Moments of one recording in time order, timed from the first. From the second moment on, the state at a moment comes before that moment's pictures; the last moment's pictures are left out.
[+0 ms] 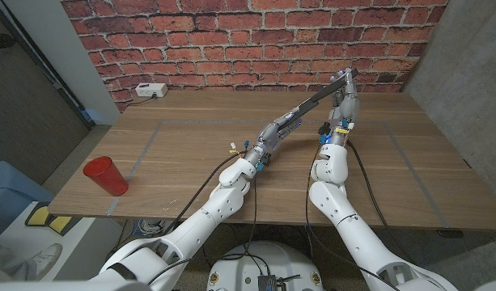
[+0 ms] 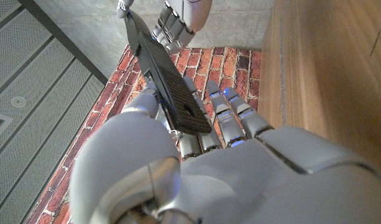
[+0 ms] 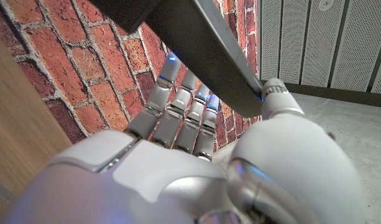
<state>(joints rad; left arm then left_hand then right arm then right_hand) 0.78 0.09 0.57 -1.13 -0.76 -0.40 -0.36 0.79 0.16 0.50 -0.10 0.19 0.81 -0.03 0.31 0.19 0.71 -0.14 0.37 0.27 0.56 -0.05 0.21 0.17 0.35 -0.02 0.22 0.18 -0.94 -0.07 -0.30 -1.42 0.64 0.82 -0.24 0.62 -0.11 0.28 -0.08 0.18 0.49 -0.07 0.19 0.35 0.57 -0.08 0.23 0.31 0.66 -0.07 0.17 0.58 0.54 -0.05 1.03 0.17</state>
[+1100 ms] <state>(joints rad) 0.81 0.12 0.58 -1.18 -0.73 -0.43 -0.31 0.79 0.16 0.52 -0.10 0.19 0.81 -0.03 0.31 0.19 0.72 -0.14 0.37 0.27 0.57 -0.06 0.20 0.17 0.35 -0.03 0.22 0.18 -0.97 -0.09 -0.30 -1.45 0.66 0.80 -0.23 0.55 -0.12 0.22 -0.06 0.19 0.36 -0.04 0.19 0.29 0.41 -0.05 0.18 0.27 0.46 -0.05 0.20 0.52 0.38 -0.04 0.88 0.17</state>
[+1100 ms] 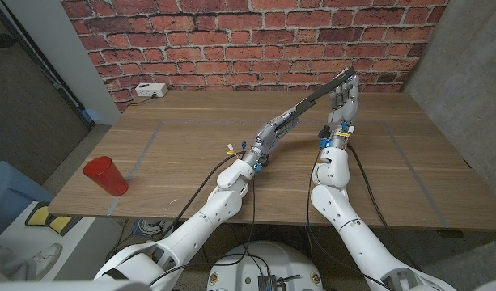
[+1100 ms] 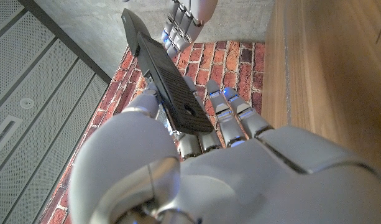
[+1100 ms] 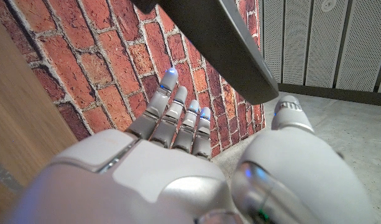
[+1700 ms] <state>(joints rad) 0.82 0.15 0.58 -1.24 -0.70 -0.44 -0.25 0.80 0.16 0.52 -0.10 0.19 0.81 -0.03 0.31 0.19 0.72 -0.14 0.36 0.28 0.57 -0.06 0.20 0.17 0.35 -0.03 0.22 0.18 -0.98 -0.10 -0.30 -1.45 0.66 0.79 -0.23 0.54 -0.11 0.21 -0.06 0.20 0.32 -0.04 0.19 0.28 0.39 -0.05 0.18 0.26 0.42 -0.04 0.20 0.50 0.35 -0.03 0.84 0.17</state>
